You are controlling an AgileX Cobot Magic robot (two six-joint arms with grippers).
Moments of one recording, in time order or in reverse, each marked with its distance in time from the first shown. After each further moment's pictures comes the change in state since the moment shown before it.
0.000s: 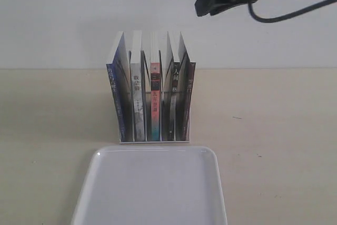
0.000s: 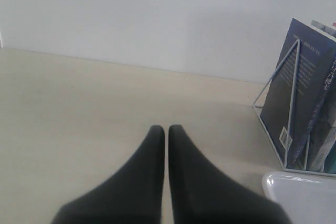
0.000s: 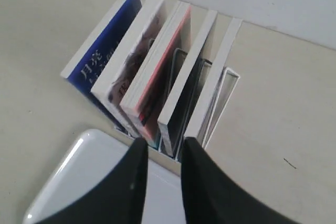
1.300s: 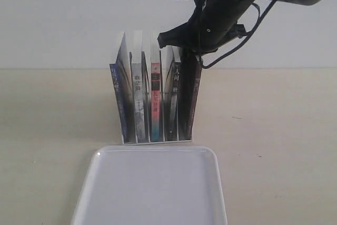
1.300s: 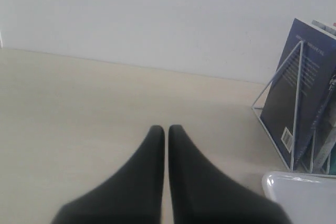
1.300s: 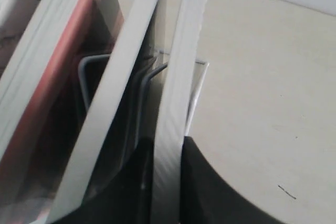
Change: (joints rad) left arm 0.000 0.000 0.000 0.000 0.000 0.000; right arm 0.003 0.414 -0.155 -0.182 -0.117 0.135
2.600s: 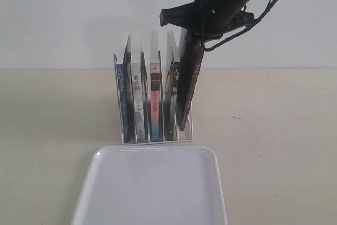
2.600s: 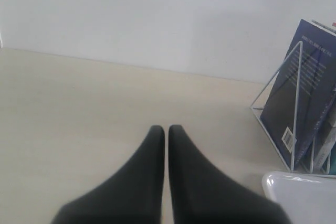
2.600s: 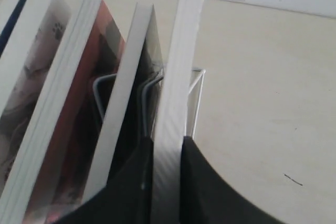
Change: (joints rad) left arm 0.000 0.000 0.000 0.000 0.000 0.000; right arm 0.000 -0.068 0.000 -0.008 0.016 0.134
